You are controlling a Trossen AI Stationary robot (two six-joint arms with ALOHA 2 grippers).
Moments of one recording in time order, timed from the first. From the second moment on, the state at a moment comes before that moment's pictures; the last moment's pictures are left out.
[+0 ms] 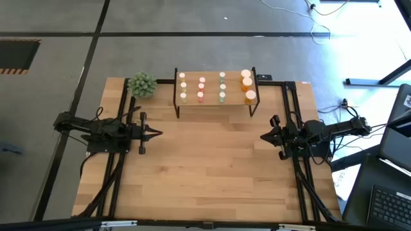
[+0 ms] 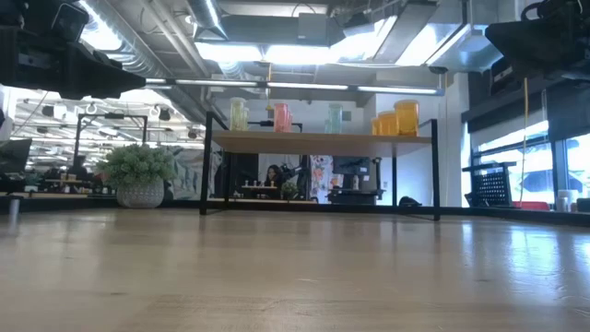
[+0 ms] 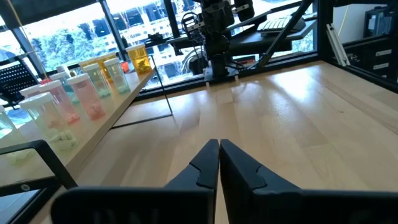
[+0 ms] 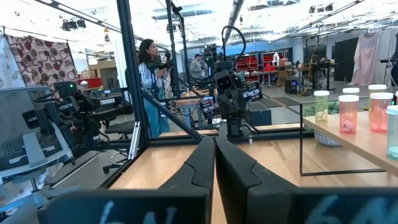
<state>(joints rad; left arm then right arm) -0.22 0.00 0.03 0.01 -0.34 0.25 0.22 0.11 0.01 0.29 0.09 0.10</state>
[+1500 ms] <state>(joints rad) -0.22 0.00 0.03 0.01 -0.34 0.25 0.22 0.11 0.01 0.29 0.09 0.10</state>
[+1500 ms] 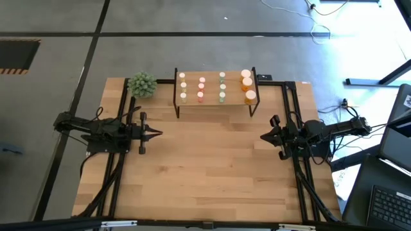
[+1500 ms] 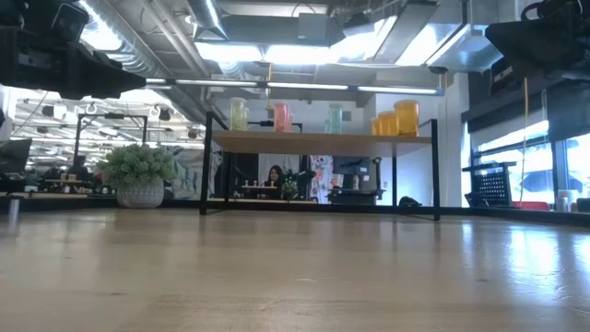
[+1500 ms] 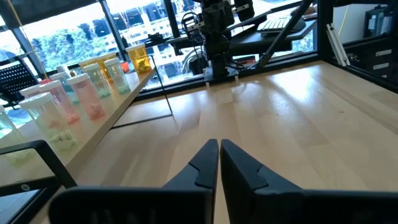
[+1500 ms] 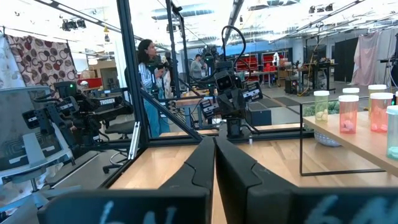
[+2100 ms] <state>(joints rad) -0.22 0.00 0.03 0.01 -0.34 0.25 0.22 0.11 0.01 0.29 0.09 0.10</state>
